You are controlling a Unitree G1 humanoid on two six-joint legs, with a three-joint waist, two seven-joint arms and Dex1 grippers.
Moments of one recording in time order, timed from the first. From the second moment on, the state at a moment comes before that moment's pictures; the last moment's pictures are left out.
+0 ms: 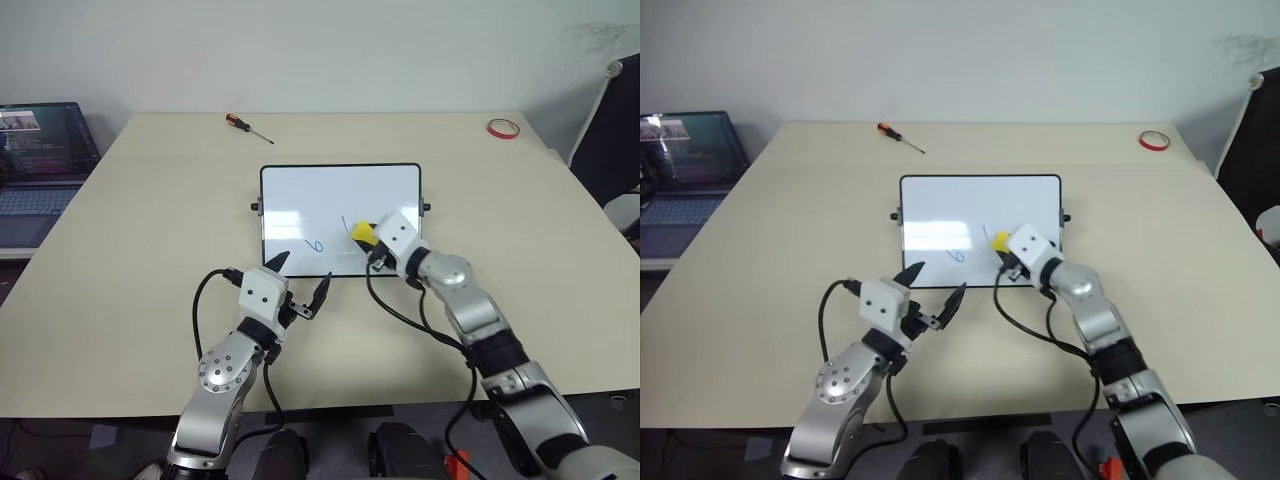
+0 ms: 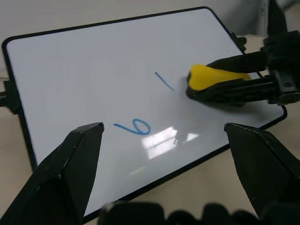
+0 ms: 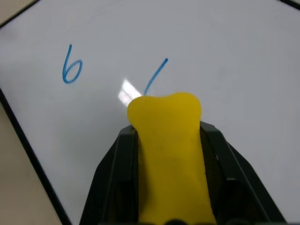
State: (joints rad) left arm 0.04 0.22 -0.11 -0.37 -0.09 0.15 -0.32; right arm -0.65 -0.20 0.24 0.34 -0.13 0.12 0.51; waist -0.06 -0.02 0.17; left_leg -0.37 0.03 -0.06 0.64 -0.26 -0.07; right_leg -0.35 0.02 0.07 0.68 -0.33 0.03
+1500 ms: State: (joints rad) left arm 0.04 0.20 -0.12 -0.37 -0.08 0.15 -0.30; right arm -0.74 -0.19 0.22 0.42 -0.12 0.12 0.49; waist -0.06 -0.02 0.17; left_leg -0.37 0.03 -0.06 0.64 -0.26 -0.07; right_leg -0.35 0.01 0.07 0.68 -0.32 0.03
